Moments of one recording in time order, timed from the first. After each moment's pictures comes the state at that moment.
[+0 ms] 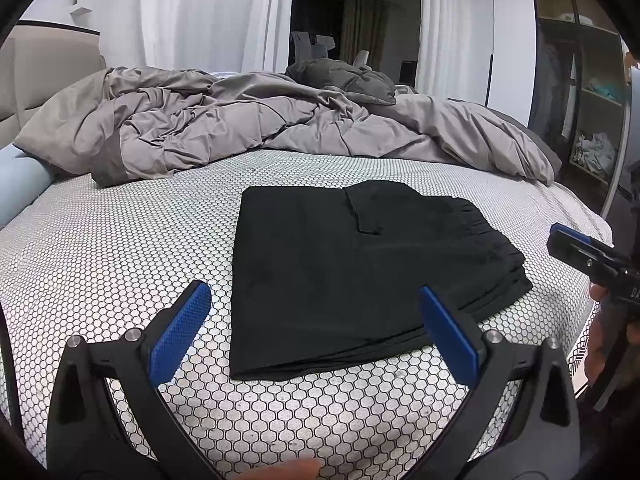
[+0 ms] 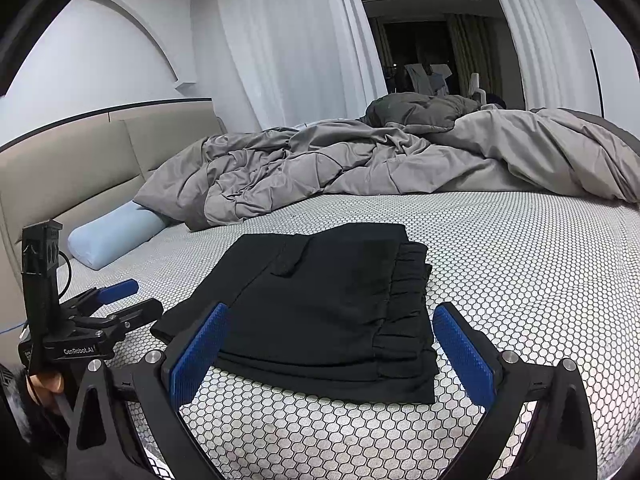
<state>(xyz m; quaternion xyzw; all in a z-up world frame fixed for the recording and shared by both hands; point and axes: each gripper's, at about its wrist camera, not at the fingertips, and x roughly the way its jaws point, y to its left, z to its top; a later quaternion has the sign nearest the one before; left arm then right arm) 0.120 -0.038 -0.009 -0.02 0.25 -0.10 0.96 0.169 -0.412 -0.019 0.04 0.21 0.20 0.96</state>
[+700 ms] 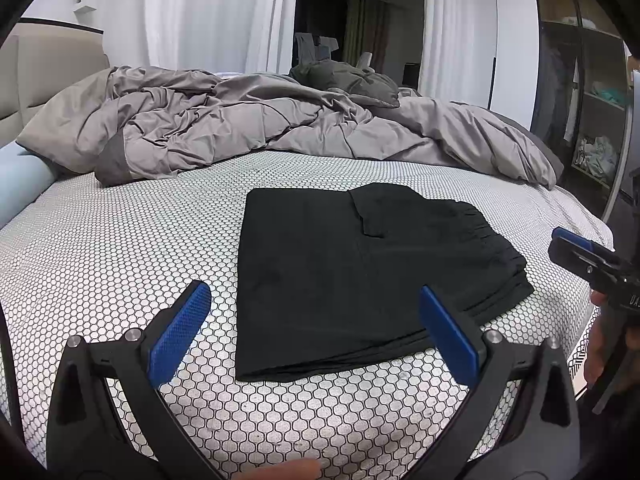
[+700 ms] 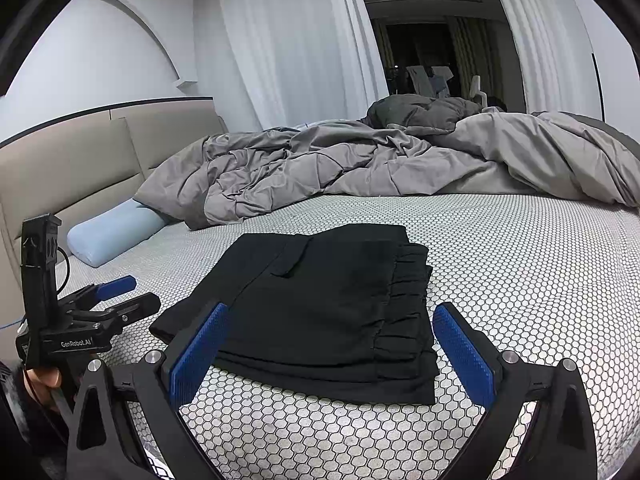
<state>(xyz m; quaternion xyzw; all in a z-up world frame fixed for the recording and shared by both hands) 0.117 -0.031 -0.006 -0.02 0.24 -0.09 0.97 0.171 -0.412 -0.019 0.03 0.21 0.21 0.96</state>
